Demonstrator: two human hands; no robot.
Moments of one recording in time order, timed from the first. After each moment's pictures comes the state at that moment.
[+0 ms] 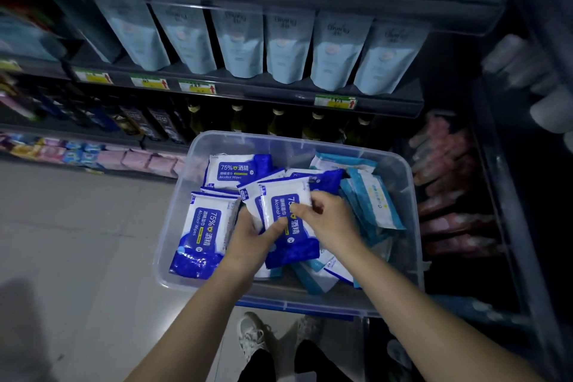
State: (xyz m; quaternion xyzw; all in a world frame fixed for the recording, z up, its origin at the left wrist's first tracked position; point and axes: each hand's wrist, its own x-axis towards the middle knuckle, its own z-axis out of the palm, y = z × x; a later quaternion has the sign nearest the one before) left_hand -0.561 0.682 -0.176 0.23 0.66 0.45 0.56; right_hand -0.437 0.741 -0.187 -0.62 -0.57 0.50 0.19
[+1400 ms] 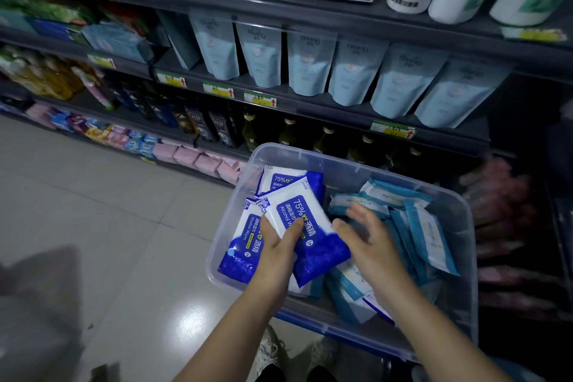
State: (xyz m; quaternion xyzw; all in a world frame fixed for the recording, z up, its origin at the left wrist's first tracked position) left_hand -0.588 0.671 -0.180 0.08 0.59 0.57 0.57; right_hand -0.462 0.720 -0.153 -0.59 -0.49 0.59 0.26
